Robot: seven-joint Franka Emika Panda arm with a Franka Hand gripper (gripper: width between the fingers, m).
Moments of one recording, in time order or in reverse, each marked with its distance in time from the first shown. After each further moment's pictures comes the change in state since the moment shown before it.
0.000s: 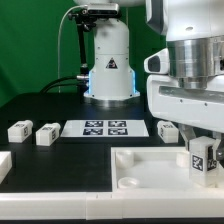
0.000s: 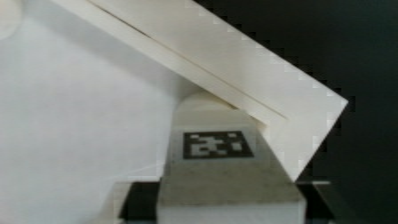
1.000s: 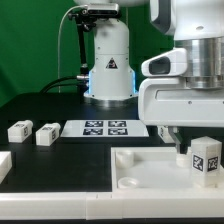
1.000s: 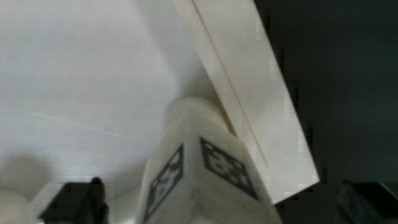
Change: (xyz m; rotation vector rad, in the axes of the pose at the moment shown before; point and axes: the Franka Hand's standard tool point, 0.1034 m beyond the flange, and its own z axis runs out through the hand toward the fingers) arm -0.010 -0.004 0.001 -0.035 -0.001 -0.806
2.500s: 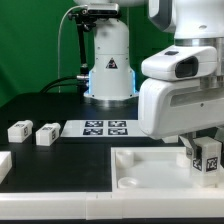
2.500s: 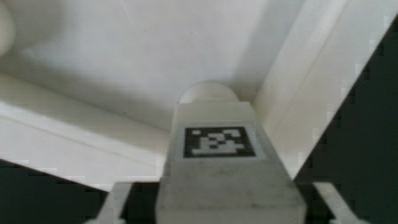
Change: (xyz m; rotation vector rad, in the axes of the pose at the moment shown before) arm 0.006 0.007 -0.001 -0.018 -0.013 -0.581
